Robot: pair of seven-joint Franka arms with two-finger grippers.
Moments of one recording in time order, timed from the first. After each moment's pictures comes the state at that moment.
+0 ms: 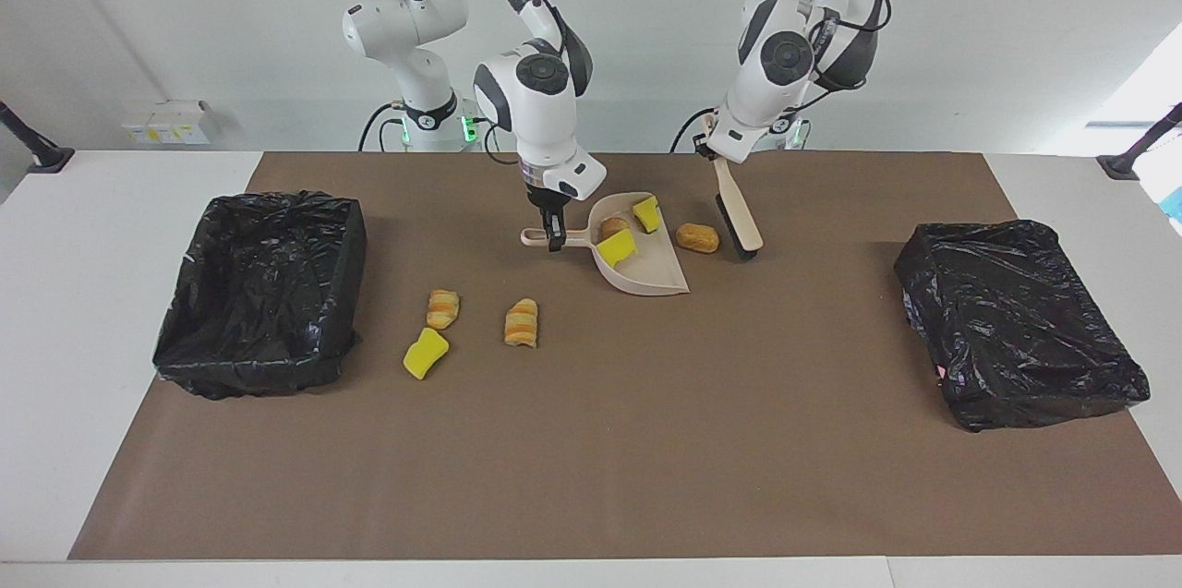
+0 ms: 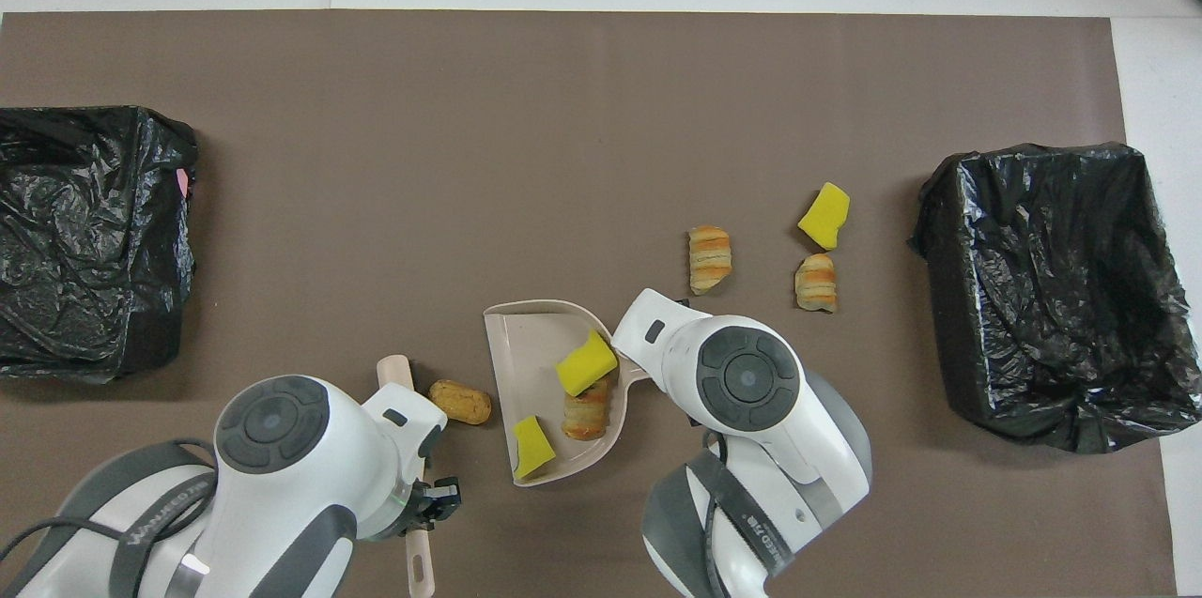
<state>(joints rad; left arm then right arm) -0.61 -0.31 0.02 -2.47 -0.22 1.84 -0.65 0.52 0.06 0.06 -2.20 -0.04 2.29 -1.15</state>
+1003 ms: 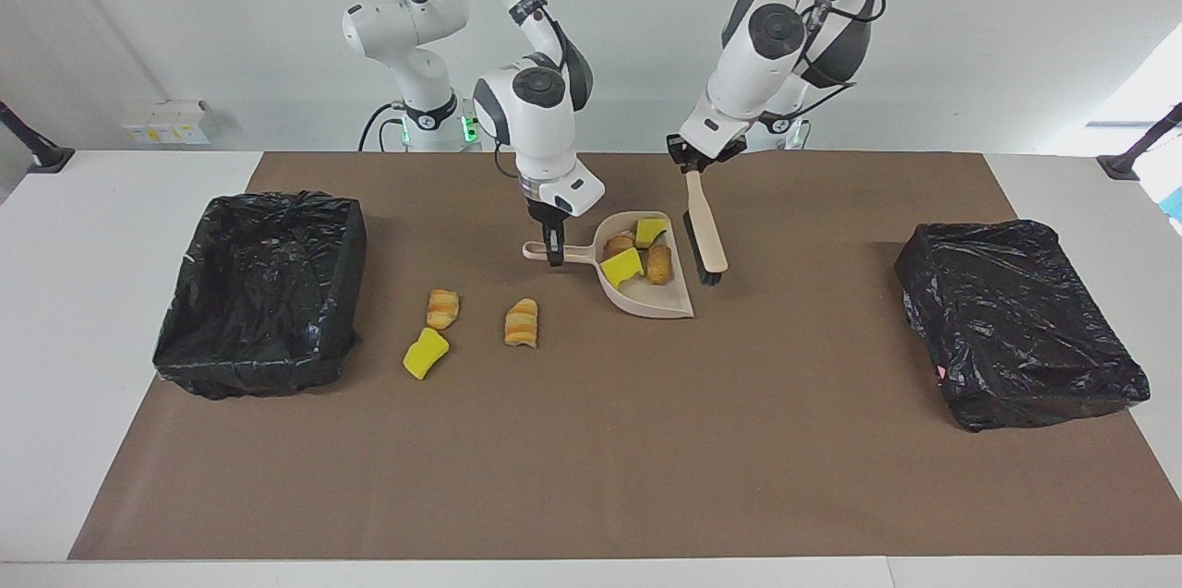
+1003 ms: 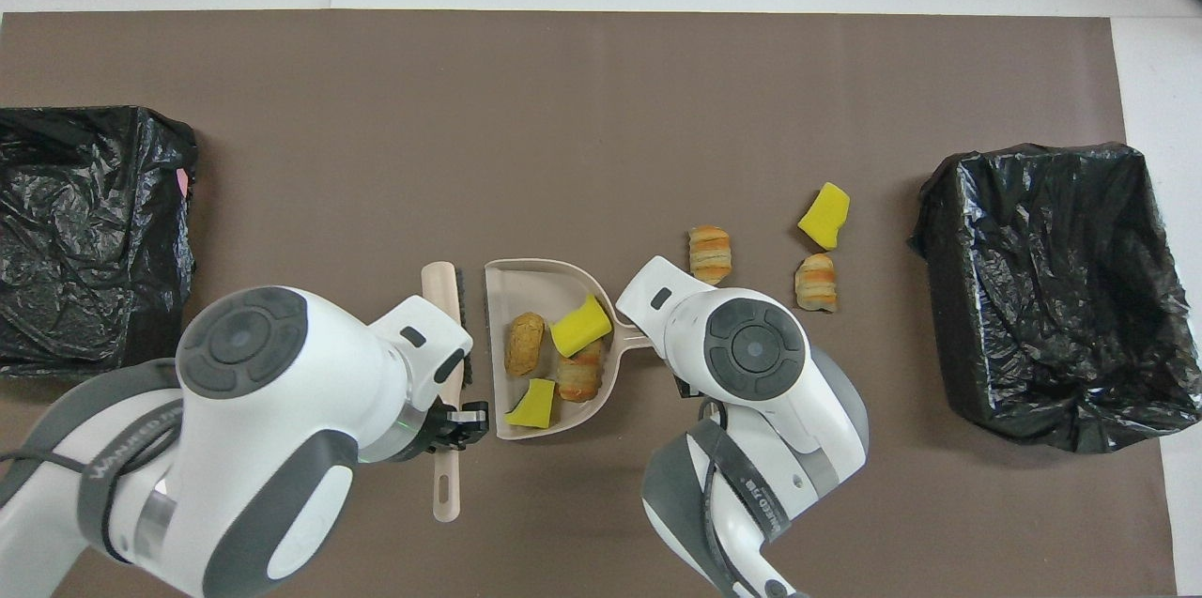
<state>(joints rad) -0.56 -0.19 0.04 -2.17 -0.22 1.80 -0.50 0.49 0.12 0.05 -2.14 -0.04 2.34 -1.06</state>
